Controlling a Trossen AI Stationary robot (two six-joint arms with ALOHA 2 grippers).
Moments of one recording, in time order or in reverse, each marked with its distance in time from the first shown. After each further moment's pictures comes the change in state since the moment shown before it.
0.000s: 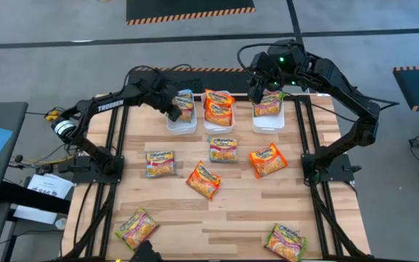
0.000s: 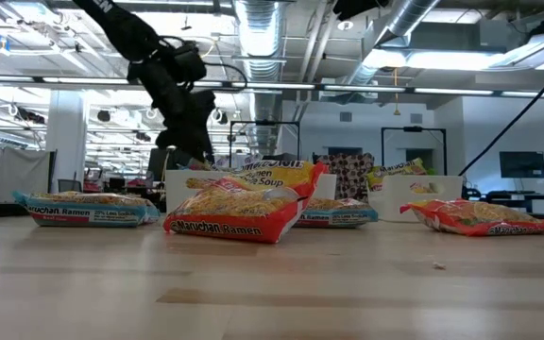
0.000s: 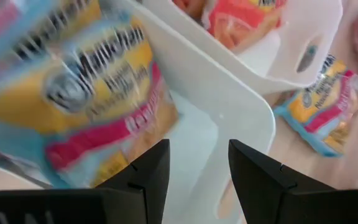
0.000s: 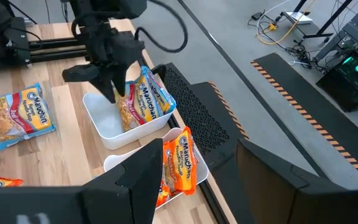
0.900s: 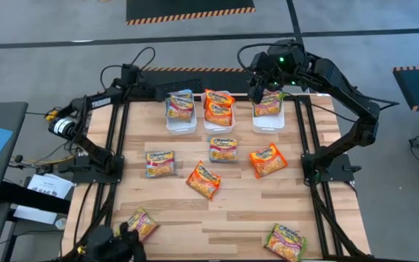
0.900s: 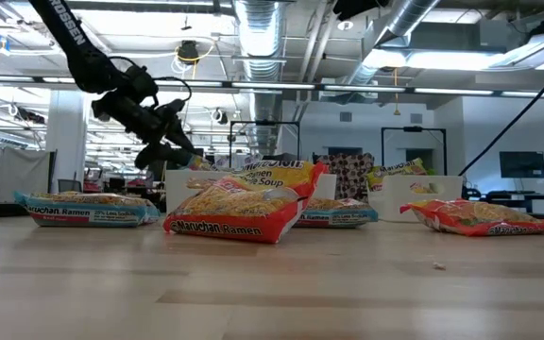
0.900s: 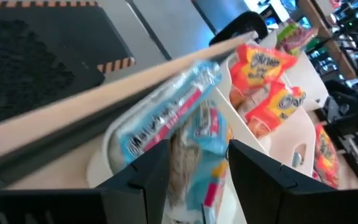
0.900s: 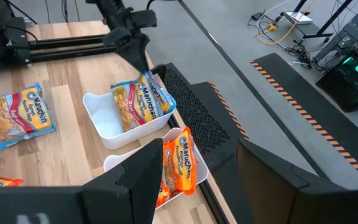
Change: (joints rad) left arm 0.379 0.001 -0.233 0.540 0.357 -0.222; right arm 0.000 0.000 0.000 0.000 0.000 -0.001
